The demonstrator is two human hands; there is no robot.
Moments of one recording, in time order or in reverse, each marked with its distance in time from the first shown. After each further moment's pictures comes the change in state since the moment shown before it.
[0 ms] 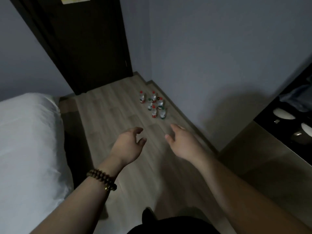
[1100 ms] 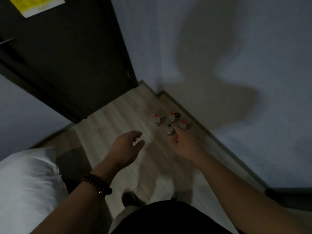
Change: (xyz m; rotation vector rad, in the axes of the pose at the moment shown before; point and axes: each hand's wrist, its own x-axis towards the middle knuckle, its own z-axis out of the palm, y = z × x) left_hand 0.572 -0.172 -0.126 0.046 -0.188 -0.024; right_hand 0.579 -0.099 0.035 0.169 -0.080 0.183
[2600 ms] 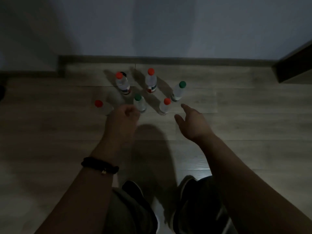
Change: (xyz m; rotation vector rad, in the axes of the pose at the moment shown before) left_hand 0.512 -0.209 0.342 -0.095 -0.568 0.371; right_hand 0.342 0.212 0.375 0.291 0.431 0.886
